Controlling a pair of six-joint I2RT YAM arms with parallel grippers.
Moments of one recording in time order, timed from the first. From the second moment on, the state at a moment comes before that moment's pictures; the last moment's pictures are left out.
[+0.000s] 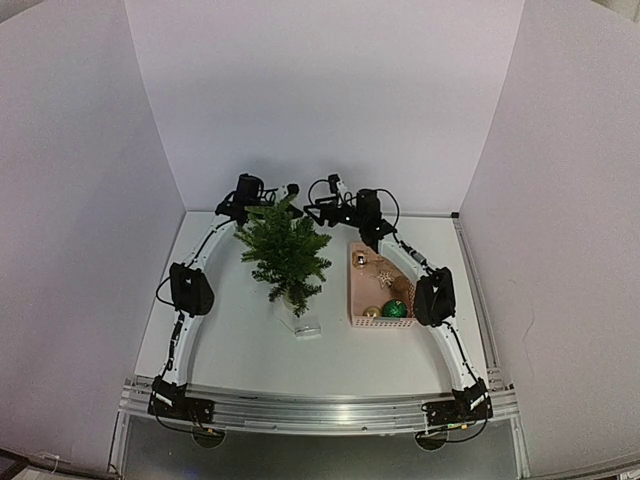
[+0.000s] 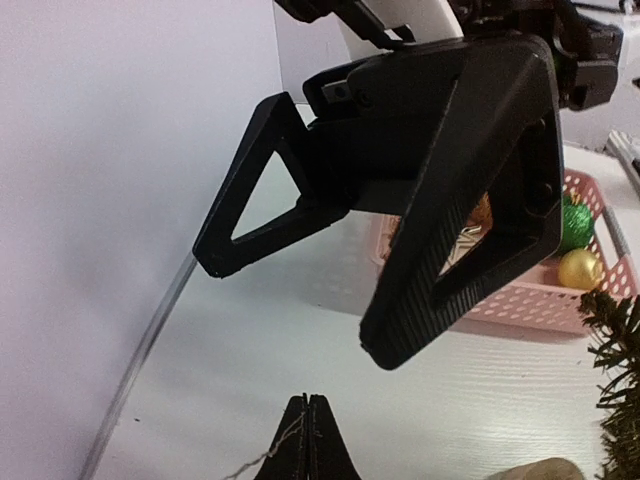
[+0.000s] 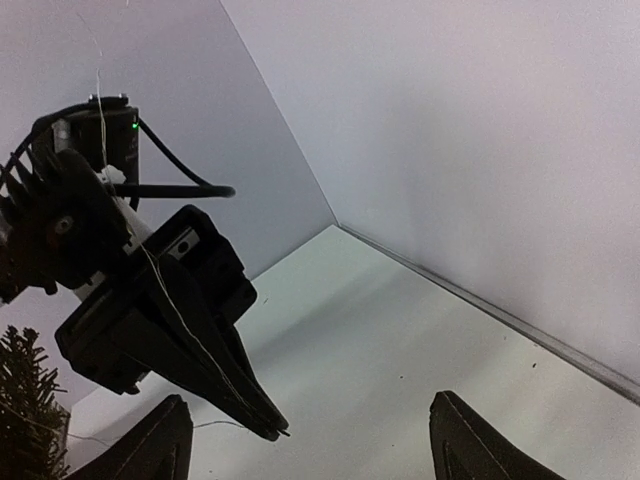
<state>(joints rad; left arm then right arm) -0.37 2.59 2.64 -0.60 0.88 0.52 0.49 2.64 2.47 0.11 -0.63 0.37</state>
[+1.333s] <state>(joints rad) -0.44 2.55 2.70 -0.47 0.86 0.68 0.51 2.54 2.53 0.09 -0.73 -0.08</state>
